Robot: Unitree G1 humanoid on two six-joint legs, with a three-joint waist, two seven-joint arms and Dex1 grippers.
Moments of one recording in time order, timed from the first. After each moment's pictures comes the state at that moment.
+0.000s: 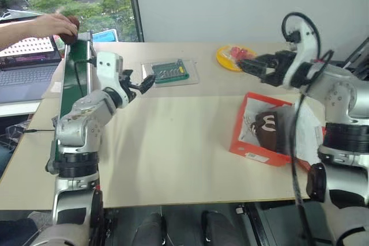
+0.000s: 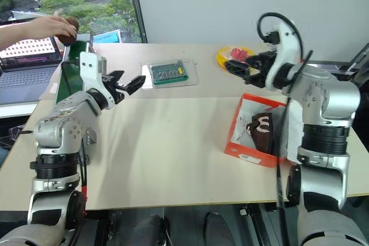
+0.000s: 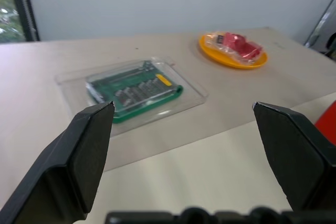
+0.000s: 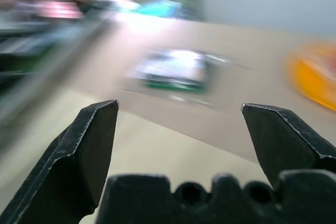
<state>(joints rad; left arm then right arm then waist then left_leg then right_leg) -0.66 0.45 0.18 -0.07 -0.43 0.74 -0.35 -0.92 -0.56 -0.17 0.07 0.50 0.96 0.74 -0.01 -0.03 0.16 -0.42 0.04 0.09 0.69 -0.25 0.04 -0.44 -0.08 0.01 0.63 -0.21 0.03</state>
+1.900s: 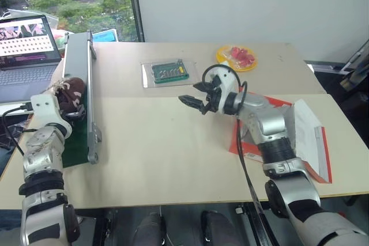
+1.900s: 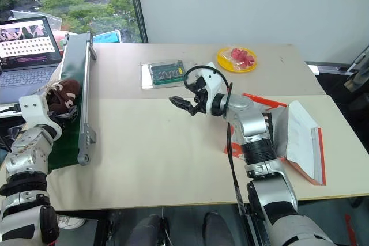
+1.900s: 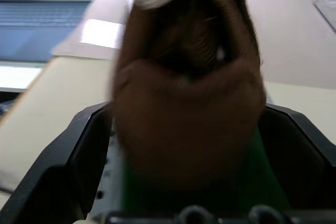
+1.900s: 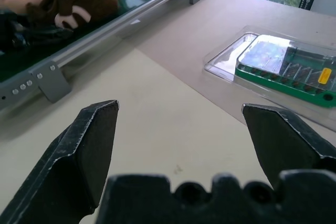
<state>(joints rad) -0.52 0.59 0.43 0.55 -0.25 0.30 -0.26 -0.85 -0.27 0.07 0.29 0.28 0.51 0.75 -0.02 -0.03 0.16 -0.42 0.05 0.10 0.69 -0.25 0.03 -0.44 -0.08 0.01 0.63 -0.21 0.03</state>
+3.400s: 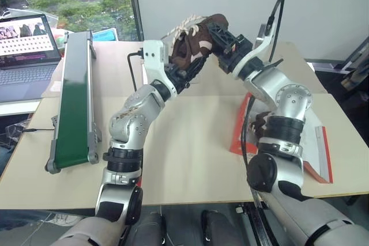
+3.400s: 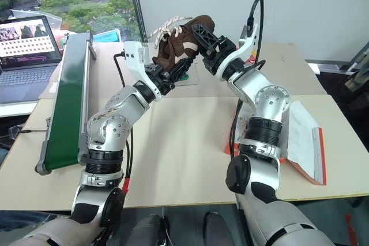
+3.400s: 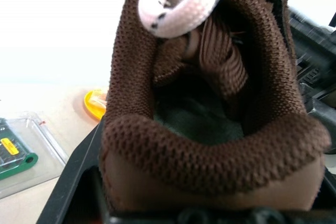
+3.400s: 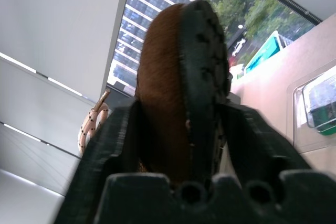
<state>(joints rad) -0.78 0.08 0.07 -0.03 -0.53 0.59 -0.30 -1.06 -0.09 -0.56 0.30 1.04 0.97 0.08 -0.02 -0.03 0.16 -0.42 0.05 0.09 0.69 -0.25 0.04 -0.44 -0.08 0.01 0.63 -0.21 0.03</state>
